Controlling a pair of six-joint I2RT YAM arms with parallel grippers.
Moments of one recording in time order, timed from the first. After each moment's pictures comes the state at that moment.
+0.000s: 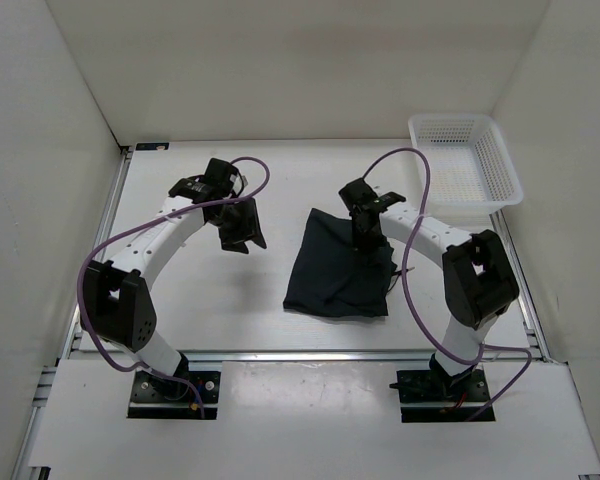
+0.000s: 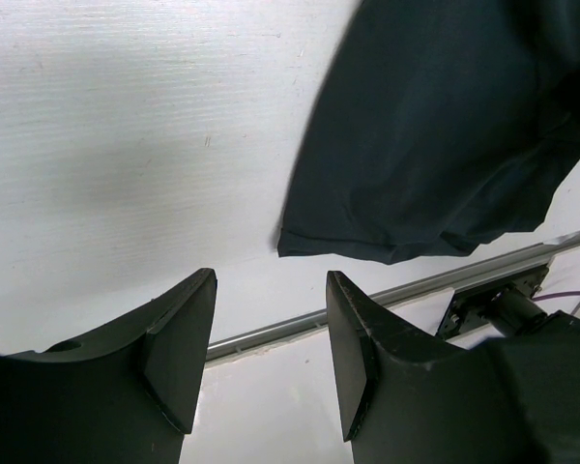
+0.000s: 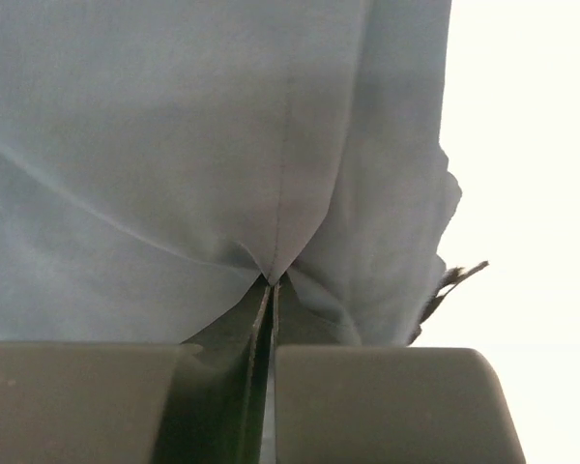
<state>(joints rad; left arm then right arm) -0.36 1.58 1.35 -0.92 0.27 -0.51 0.56 1.76 1.27 -0.74 0.26 0.48</state>
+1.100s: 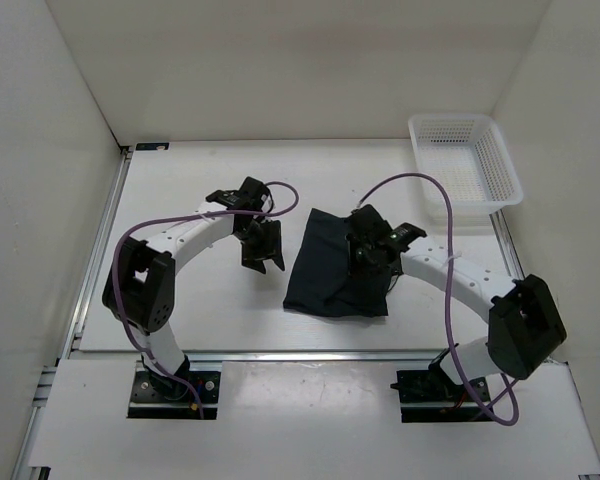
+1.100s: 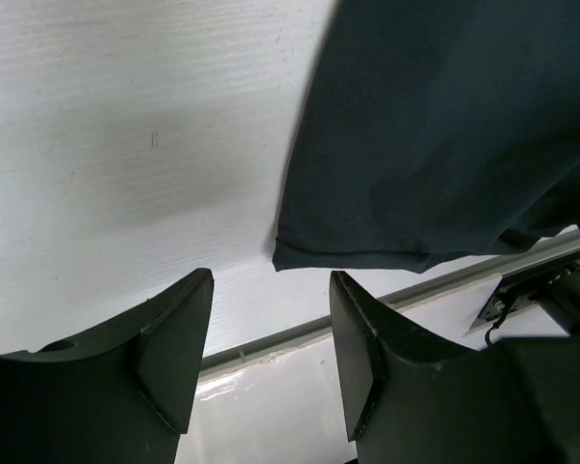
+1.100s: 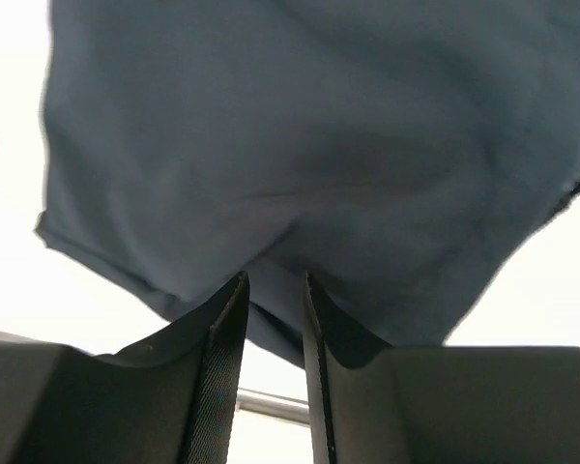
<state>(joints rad) -0.50 1.74 1.30 -0.84 0.28 -0.52 0.70 1.43 1.03 -0.69 0.07 0.56</state>
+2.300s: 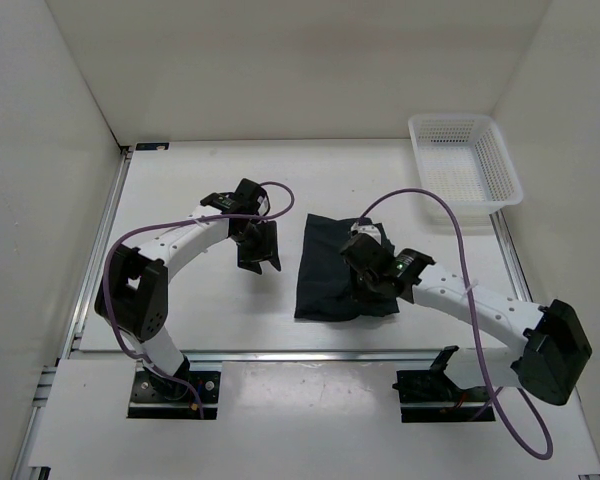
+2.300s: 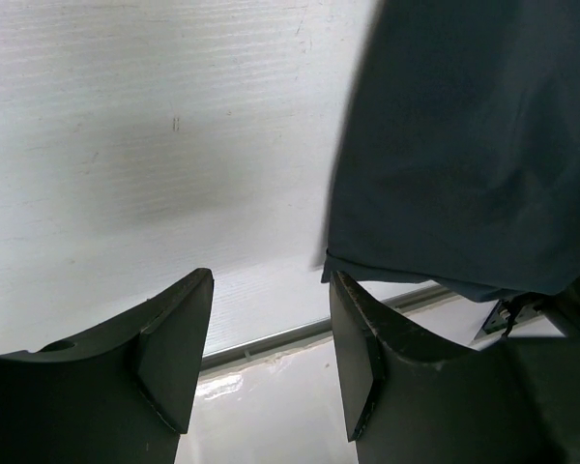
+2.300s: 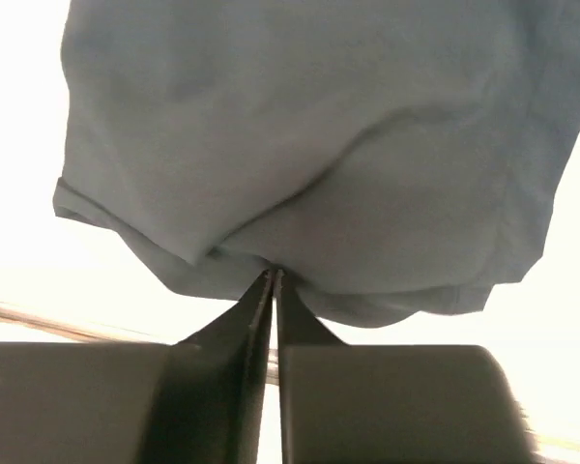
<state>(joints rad) -0.50 1.67 1.25 -0.84 0.23 -0.54 0.89 1.24 0.91 -0.74 0.23 0.63</state>
